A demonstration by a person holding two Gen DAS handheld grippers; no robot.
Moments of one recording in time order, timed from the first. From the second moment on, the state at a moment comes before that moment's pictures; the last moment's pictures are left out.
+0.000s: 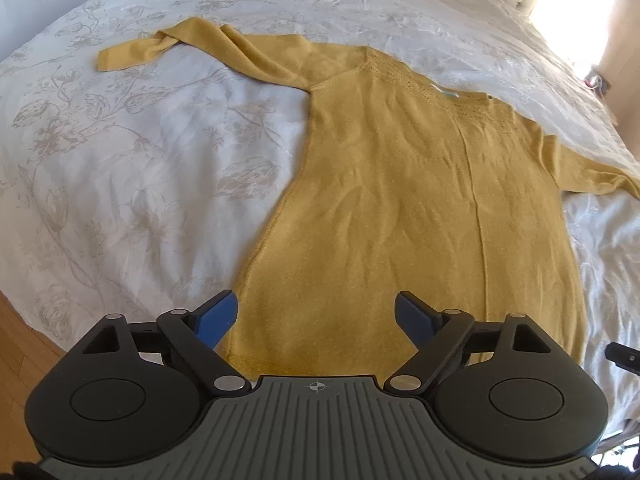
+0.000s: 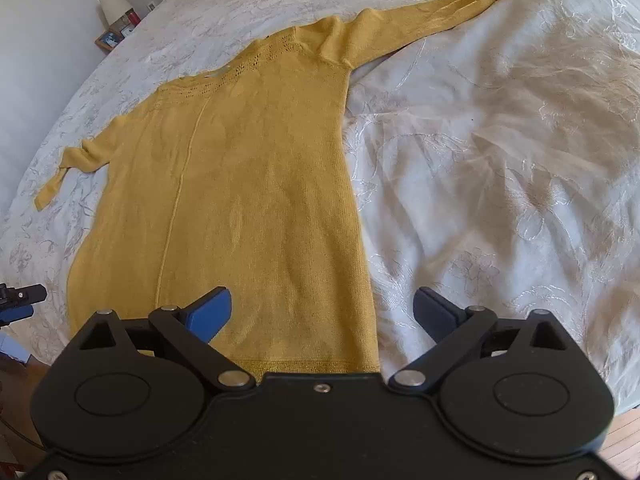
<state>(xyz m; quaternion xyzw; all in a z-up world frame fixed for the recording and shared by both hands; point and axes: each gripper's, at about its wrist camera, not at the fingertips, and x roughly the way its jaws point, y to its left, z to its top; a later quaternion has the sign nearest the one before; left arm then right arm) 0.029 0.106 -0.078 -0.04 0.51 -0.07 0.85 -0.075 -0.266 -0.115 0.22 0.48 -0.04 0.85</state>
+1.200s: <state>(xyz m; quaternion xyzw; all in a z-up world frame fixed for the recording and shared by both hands) 0.181 -0.052 -0.049 0.01 0.48 -0.13 0.87 0.121 -0.494 -0.025 0.14 0.44 -0.15 0.88</state>
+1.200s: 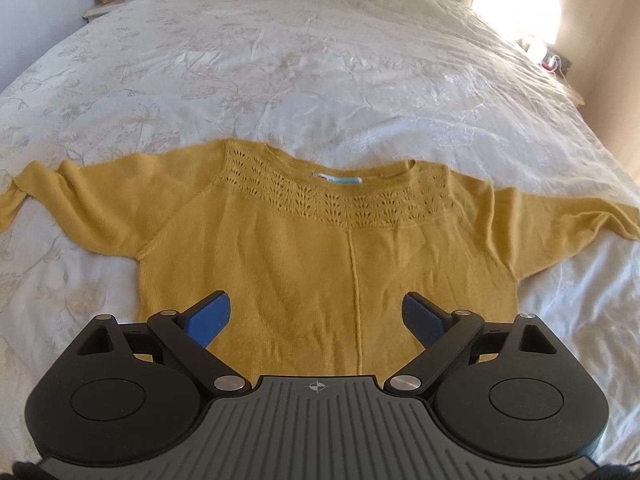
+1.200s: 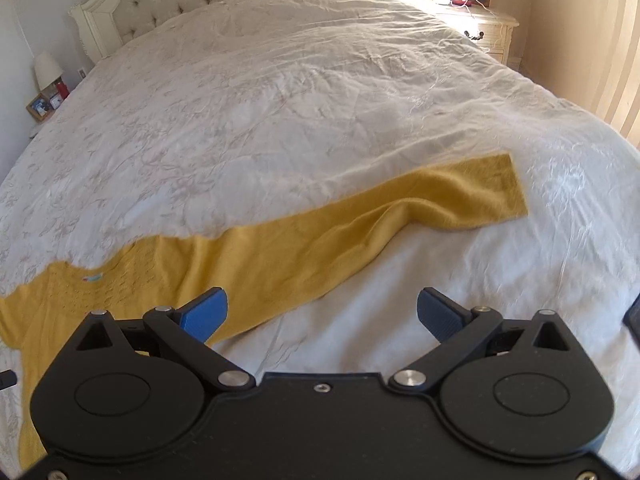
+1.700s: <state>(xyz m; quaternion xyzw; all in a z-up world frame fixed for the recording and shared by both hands) 0.171 -0.081 -0.047 0.01 0.51 -0.04 0.86 0.182 -0.642 -0.076 0.12 0.48 -0.22 0.84</state>
